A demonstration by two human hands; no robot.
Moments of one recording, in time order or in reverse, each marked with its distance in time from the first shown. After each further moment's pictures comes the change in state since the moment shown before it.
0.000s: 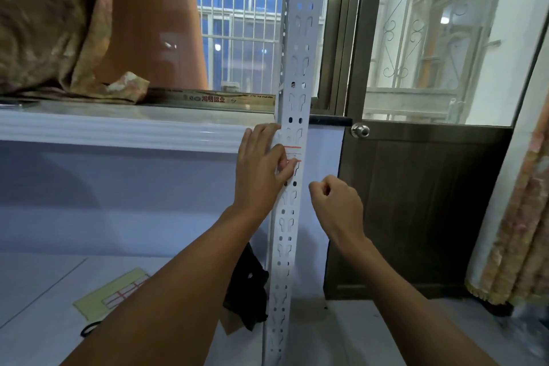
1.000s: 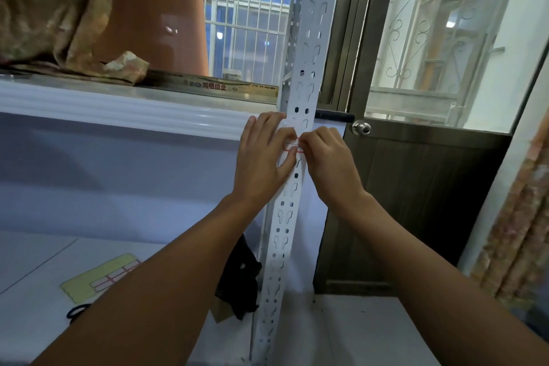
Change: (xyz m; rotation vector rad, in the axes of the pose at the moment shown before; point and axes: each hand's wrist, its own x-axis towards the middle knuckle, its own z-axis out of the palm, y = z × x) left_hand -0.002 -0.004 0.004 0.033 0.015 0.043; right_hand 0.046 -0.028 -0.009 -0.334 0.077 -0.771
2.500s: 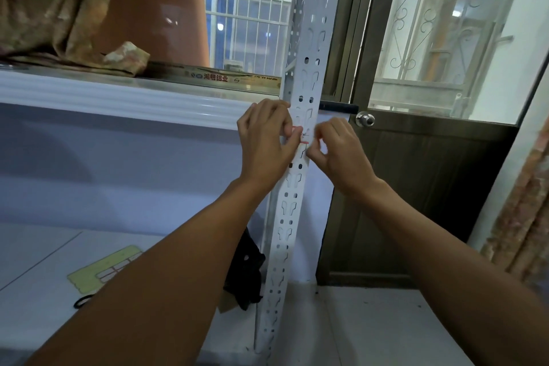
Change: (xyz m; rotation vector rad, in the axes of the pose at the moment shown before) left_hand 0.012 0.013 -0.007 -0.138 0.115 -0.181; right_hand 0.000 0.021 0.002 0.080 -0.028 0.028
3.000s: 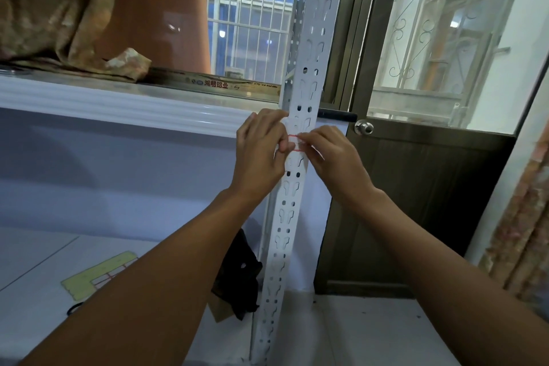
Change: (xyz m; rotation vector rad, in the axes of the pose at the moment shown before) left_hand -0.005 -0.015 -0.003 0.008 -0.093 0.115; right_hand 0.002 -0.008 -0.004 0.009 0.049 -0.177
